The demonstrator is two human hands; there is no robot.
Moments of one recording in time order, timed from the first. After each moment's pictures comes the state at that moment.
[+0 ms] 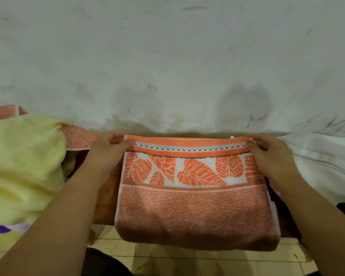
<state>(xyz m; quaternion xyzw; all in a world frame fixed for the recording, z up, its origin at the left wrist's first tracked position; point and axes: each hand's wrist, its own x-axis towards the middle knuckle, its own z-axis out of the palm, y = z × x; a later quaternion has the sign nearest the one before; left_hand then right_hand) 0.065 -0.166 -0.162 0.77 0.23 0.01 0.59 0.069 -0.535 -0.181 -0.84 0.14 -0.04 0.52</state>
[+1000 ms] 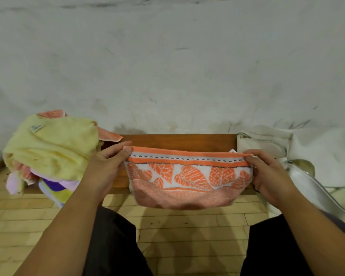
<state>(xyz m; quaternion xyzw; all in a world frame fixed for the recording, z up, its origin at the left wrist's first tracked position) -0.102 -0.174 -0.092 0.69 0.14 0.04 0.71 -0.100 -0.557 -0.129 -0.65 0.12 0.03 0.75</state>
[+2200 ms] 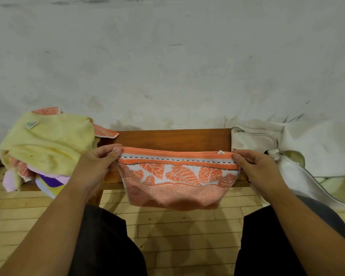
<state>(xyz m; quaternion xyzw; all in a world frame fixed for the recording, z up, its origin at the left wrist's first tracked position) -0.109 -0.149 -0.108 0.75 0.13 0.04 0.64 -0.115 -0.555 -0.137 -0.75 0.07 0.00 0.66</state>
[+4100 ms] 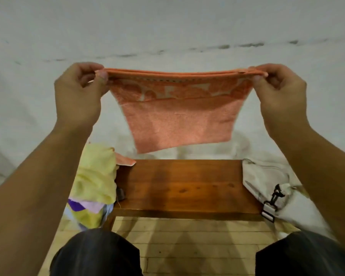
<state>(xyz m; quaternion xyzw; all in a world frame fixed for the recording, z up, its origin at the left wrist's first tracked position) -0.056 -0.144 0.107 0.70 -0.08 0.39 0.59 -0.037 -0.510 0.082 -0.69 -0.13 -0.37 0.61</state>
